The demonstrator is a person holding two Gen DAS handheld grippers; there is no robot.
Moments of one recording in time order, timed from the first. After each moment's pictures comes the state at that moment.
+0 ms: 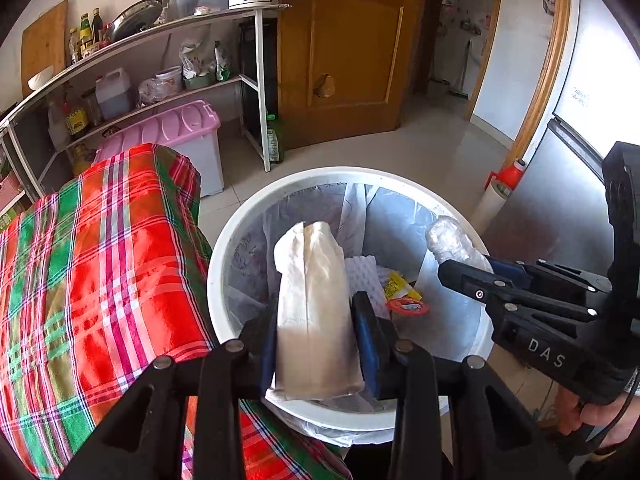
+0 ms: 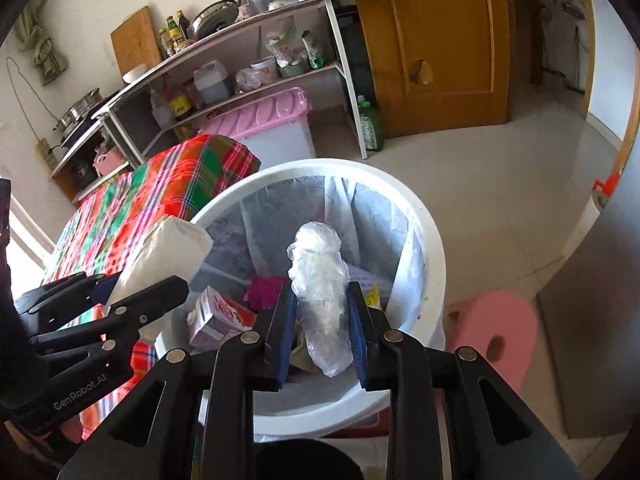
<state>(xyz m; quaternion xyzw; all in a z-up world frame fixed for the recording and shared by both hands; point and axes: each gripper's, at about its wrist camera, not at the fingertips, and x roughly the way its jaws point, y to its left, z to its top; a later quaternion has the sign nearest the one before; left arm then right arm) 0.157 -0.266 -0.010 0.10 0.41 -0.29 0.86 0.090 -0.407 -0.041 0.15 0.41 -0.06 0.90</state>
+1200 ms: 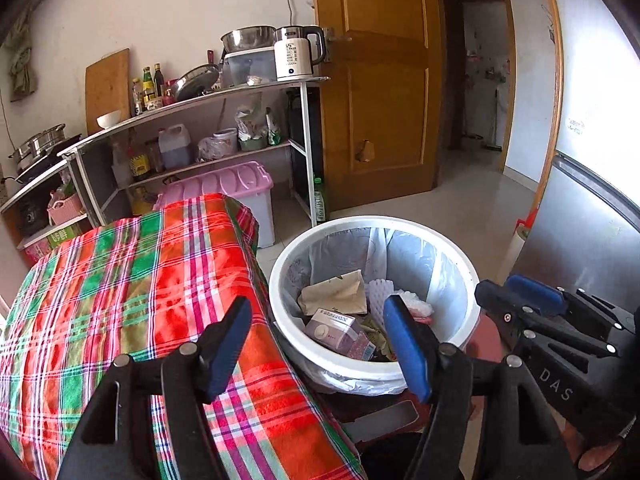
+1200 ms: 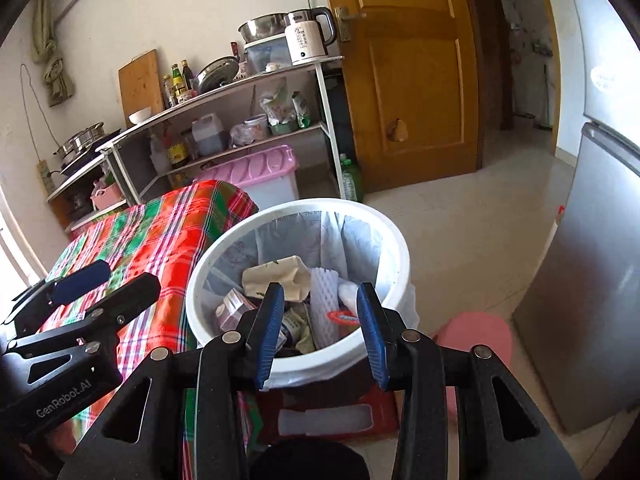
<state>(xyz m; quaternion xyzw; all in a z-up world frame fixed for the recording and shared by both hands) 0.066 -0.218 0.030 0.09 0.29 -0.21 0.93 -0.002 -0.363 -0.006 0.12 0.29 -0.11 0.94</state>
